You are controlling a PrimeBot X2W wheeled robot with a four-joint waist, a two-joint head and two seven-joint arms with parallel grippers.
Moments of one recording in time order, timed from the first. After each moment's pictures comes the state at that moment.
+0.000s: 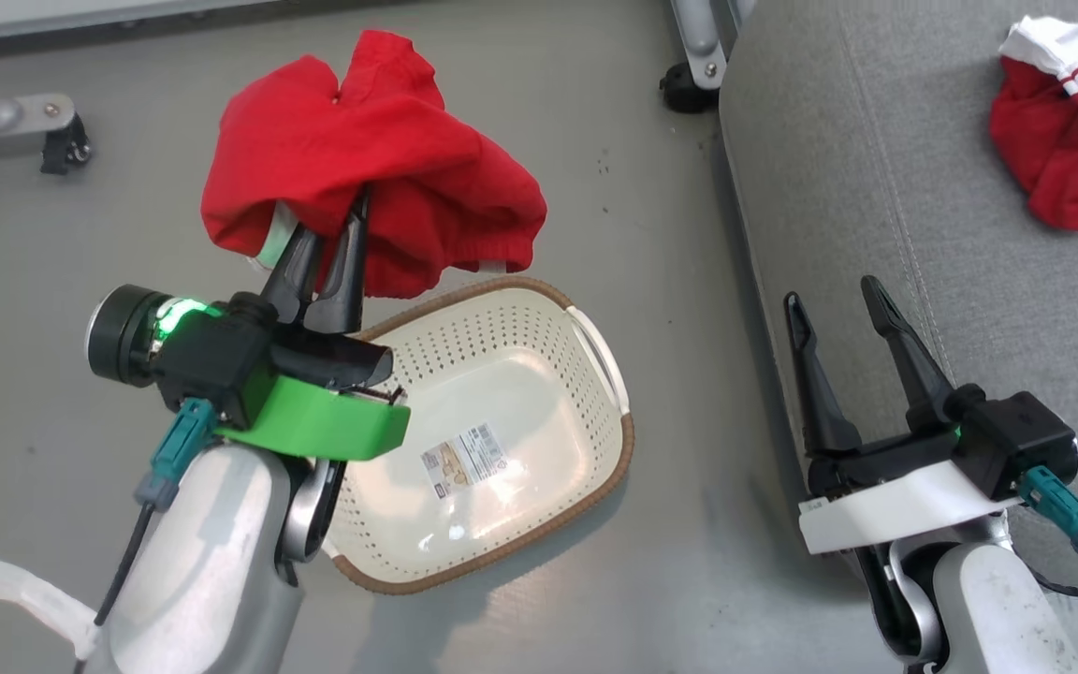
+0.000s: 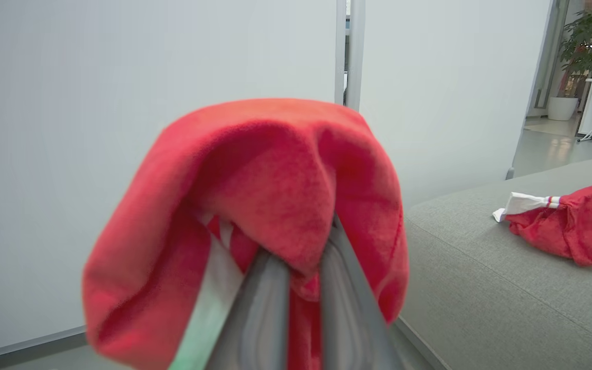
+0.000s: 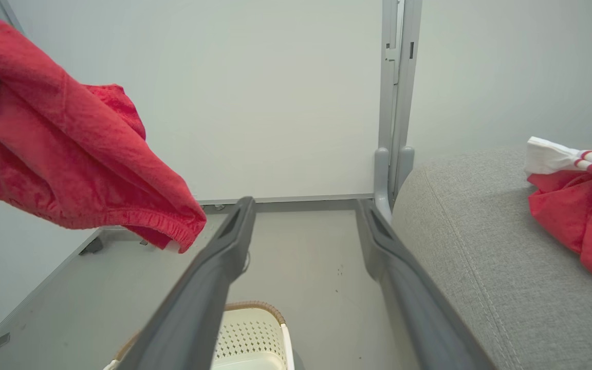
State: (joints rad) left arm -0.45 0.19 -0.38 0.06 -0.26 0.01 -0.26; right arm -0.12 -0.05 0.11 -0.08 0.15 0.13 -0.17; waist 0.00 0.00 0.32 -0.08
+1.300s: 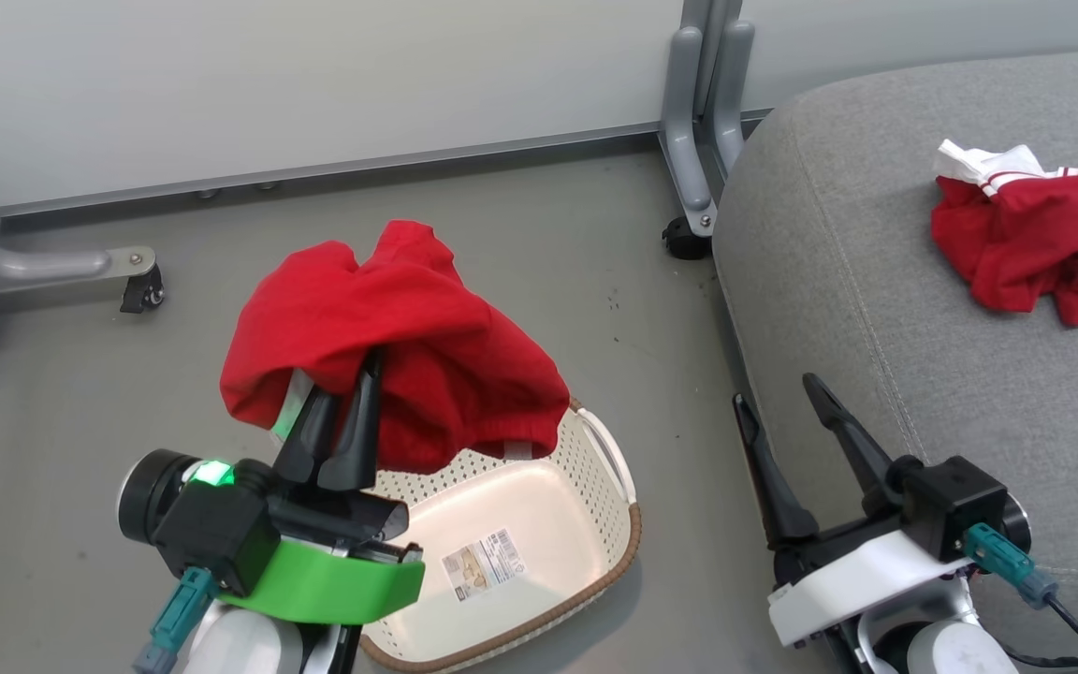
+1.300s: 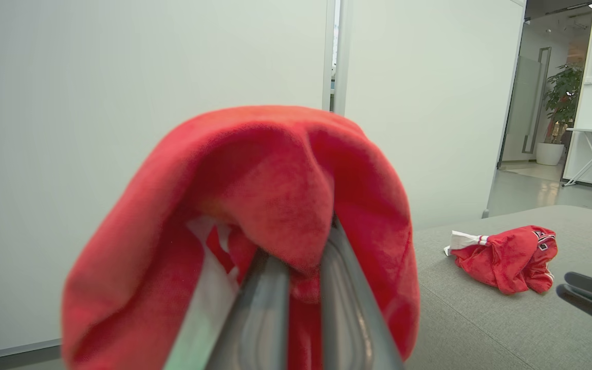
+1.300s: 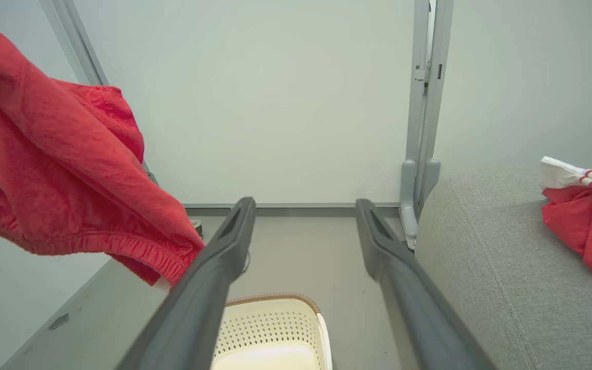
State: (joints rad) left arm -0.13 0.18 -0.36 -0.14 -0.30 0.01 -0.26; right arm 0.02 -0.05 0.19 -0.13 0.17 0.13 -0.06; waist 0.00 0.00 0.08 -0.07
